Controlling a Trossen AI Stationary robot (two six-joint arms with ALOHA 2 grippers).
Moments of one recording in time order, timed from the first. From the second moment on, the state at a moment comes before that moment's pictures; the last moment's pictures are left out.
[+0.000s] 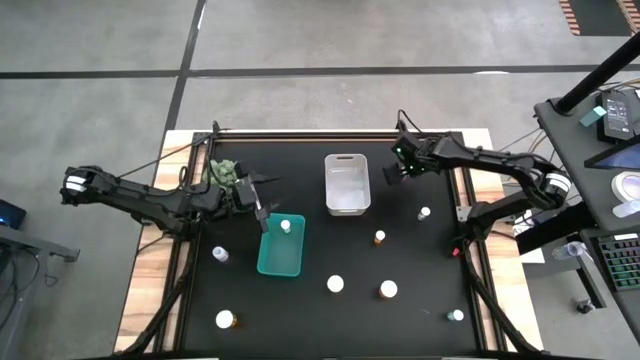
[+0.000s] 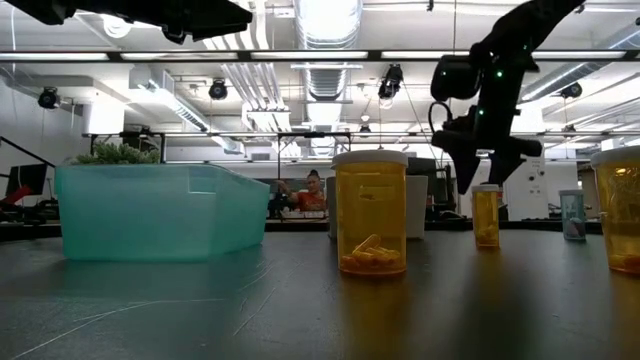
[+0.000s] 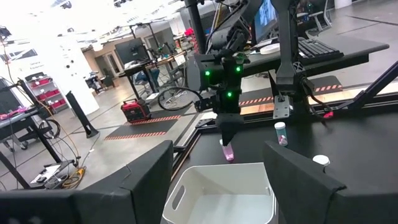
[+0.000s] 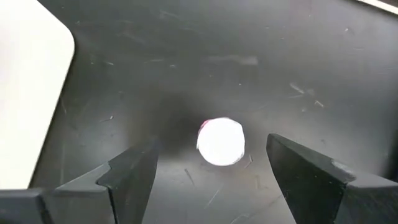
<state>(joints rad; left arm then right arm) -0.14 0.91 0.55 0.40 -0.52 0.30 -0.60 1.37 0.84 -0.70 0.18 0.57</state>
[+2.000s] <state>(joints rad) -0.14 0.91 0.55 0.40 -0.52 0.30 -0.60 1.37 0.76 -0.58 0.18 0.60</state>
